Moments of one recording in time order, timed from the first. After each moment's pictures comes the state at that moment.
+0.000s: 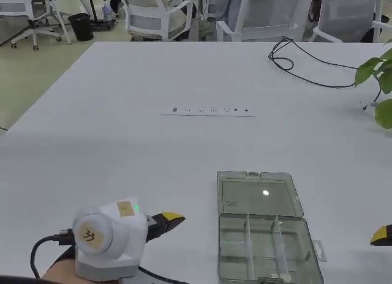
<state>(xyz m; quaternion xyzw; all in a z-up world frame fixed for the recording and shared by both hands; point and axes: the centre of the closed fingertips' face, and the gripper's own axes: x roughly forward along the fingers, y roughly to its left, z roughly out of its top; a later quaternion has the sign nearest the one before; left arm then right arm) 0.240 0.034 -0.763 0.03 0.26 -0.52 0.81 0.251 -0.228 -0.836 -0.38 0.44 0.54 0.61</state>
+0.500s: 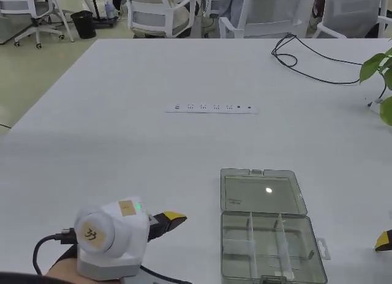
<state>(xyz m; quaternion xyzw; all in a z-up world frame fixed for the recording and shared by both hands) 0.239 0.035 -0.765 0.03 0.26 -0.52 0.81 0.255 -0.240 -0.849 -0.42 0.45 0.54 0.58</state>
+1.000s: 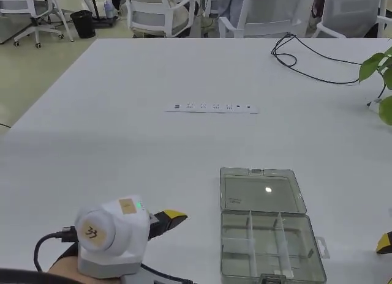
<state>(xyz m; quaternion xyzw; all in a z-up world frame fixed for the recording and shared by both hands) 0.239 0.034 -0.763 0.03 0.26 -0.52 0.81 0.256 -0.242 -0.848 -0.42 0.45 0.53 0.58</state>
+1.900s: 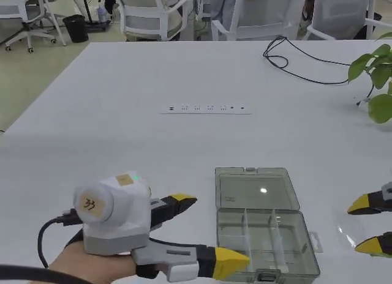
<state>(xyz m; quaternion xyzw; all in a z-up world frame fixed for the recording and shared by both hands) 0.258 0.004 -0.709 -0.08 0.23 -0.50 0.83 0.265 -0.162 -0.738 -0.42 0.31 0.53 0.67</state>
